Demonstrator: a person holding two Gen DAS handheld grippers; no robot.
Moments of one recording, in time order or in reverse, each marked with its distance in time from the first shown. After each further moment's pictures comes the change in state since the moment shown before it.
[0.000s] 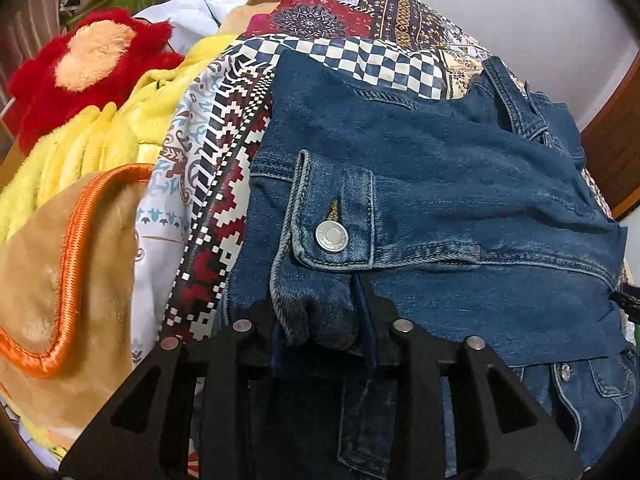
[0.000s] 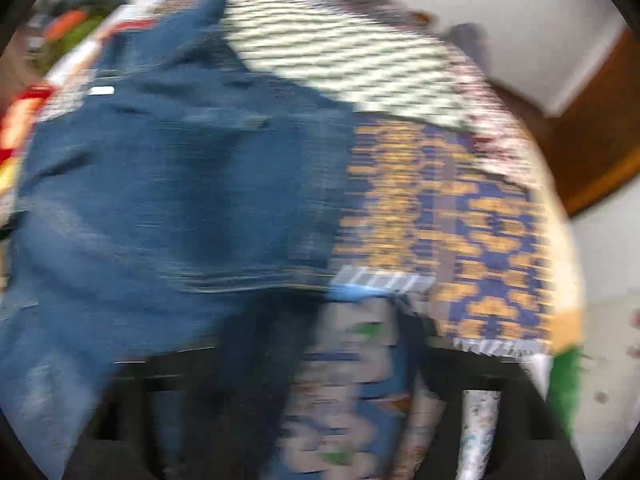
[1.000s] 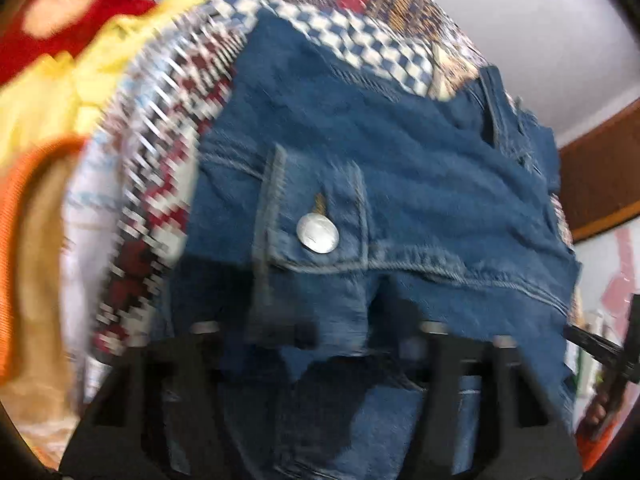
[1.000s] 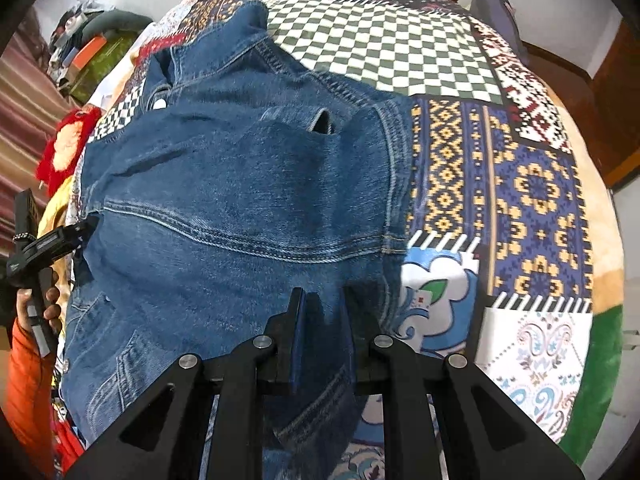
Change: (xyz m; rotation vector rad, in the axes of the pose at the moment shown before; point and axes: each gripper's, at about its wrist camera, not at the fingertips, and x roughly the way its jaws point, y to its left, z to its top) left arm 0.012 -0.006 0.019 -0.133 0.109 -0.173; right arm -0.028 -0.006 -0.005 0.071 0.080 0.322
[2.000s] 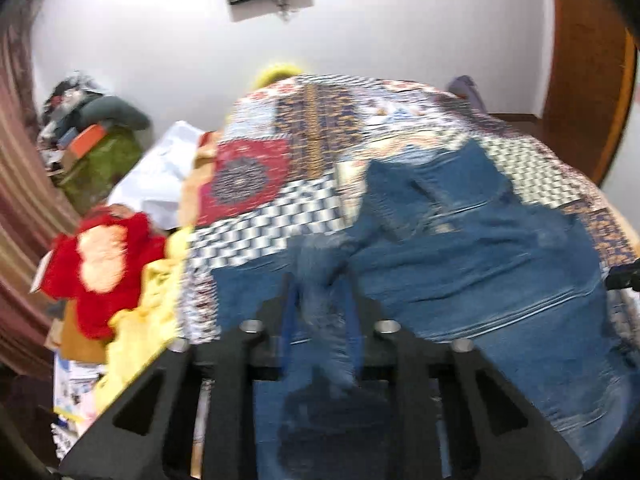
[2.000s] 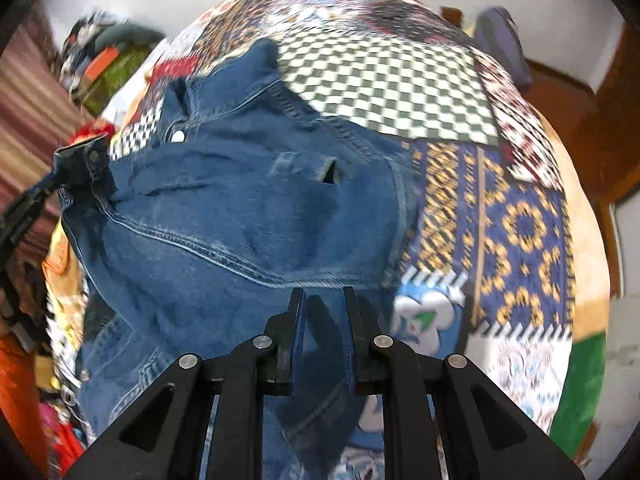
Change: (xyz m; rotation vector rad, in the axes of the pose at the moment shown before) left arm -0.085 -0.136 0.015 0.503 -0.347 0.329; right arm -0.017 0.012 0.021 -0.043 -0.055 0.019
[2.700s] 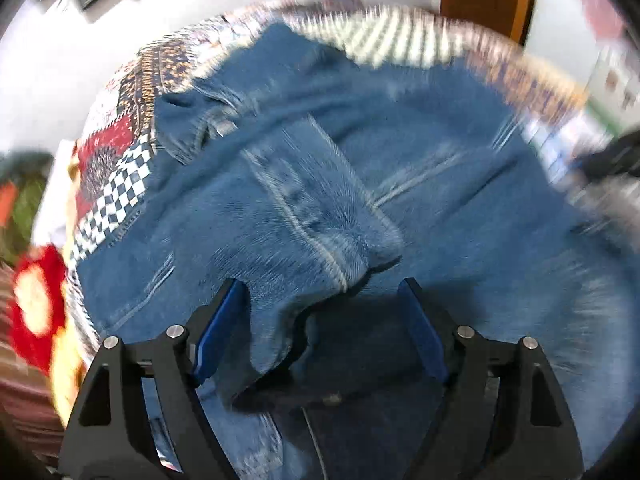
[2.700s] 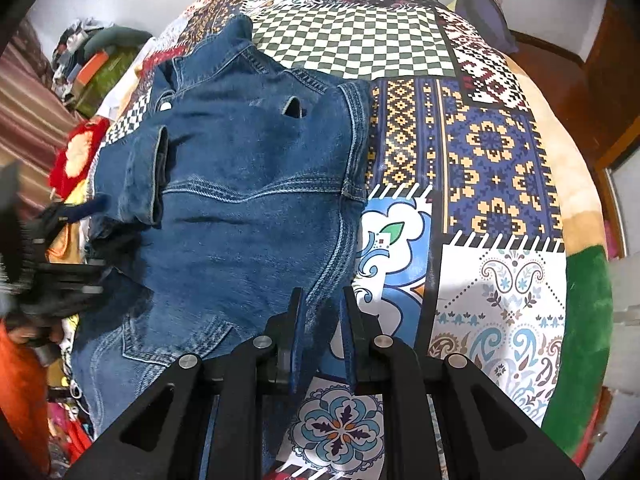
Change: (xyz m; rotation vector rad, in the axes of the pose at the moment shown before) left arm 0.034 -0.160 -0.048 0.411 0.248 -0.183; right arm -0.014 -0.036 -0.057 0.095 0.038 0.030
